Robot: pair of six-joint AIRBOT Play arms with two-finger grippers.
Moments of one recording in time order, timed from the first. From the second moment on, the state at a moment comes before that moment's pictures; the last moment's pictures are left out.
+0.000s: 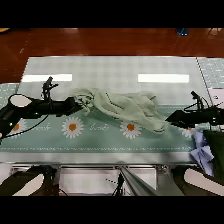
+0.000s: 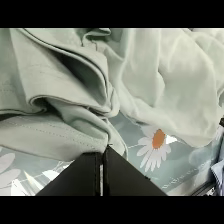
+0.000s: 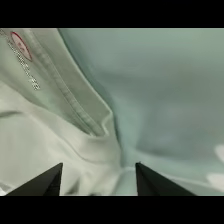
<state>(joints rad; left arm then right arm) -0.05 -1.08 0.65 0.64 -0.92 -1.30 -0.43 -1.27 0.67 -0.93 1.19 1.07</state>
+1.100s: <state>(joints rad) 0.22 -0.80 1.63 0.79 -1.17 -1.25 -0.36 -0.78 1.47 -1.16 1.16 1.34</state>
